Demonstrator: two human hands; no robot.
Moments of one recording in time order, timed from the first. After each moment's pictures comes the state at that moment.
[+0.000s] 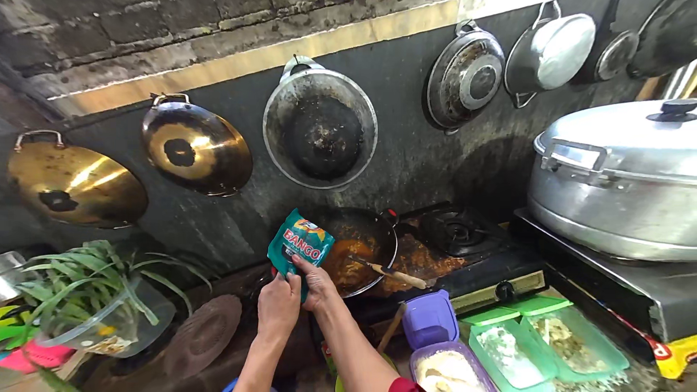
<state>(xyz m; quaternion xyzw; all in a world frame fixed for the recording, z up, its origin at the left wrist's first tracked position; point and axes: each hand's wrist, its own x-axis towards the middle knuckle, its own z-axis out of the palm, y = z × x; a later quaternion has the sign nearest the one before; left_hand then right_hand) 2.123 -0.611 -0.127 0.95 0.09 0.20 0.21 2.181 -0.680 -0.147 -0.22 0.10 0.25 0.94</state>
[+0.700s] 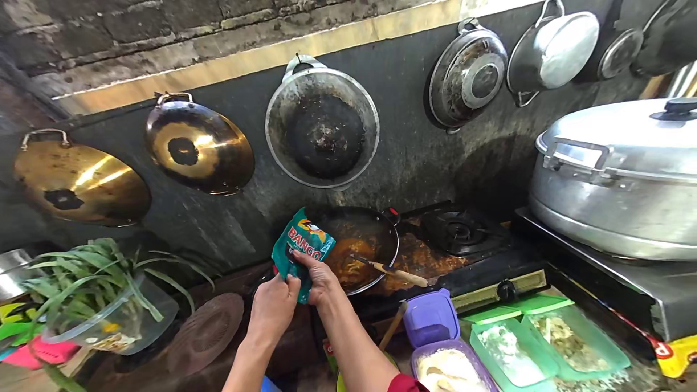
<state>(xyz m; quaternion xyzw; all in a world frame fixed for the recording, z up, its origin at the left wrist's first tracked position) 2.113 -0.598 -0.109 0.97 0.07 0.12 0.20 2.180 -0.687 -0.134 -0.23 0.10 0.27 0.93</state>
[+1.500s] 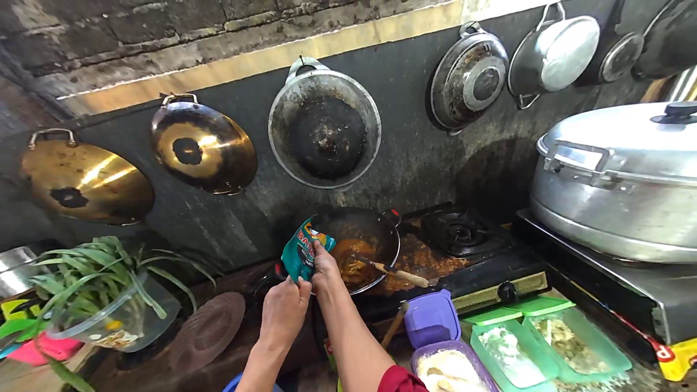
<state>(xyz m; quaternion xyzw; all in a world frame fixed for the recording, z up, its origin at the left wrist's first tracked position) 2.106 -0.610 -0.130 0.95 -0.02 0.26 0.16 2.205 -0.678 -0.129 -0.29 0.20 0.17 0.92</state>
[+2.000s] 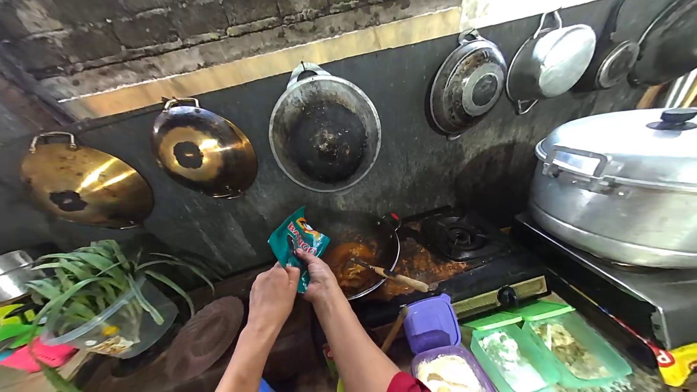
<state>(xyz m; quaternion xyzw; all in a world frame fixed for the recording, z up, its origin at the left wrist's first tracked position) 2.122 -0.612 -0.077 0.98 0.10 0.14 0.13 2.184 -0.682 -0.116 -0.22 0.13 0.25 0.93</state>
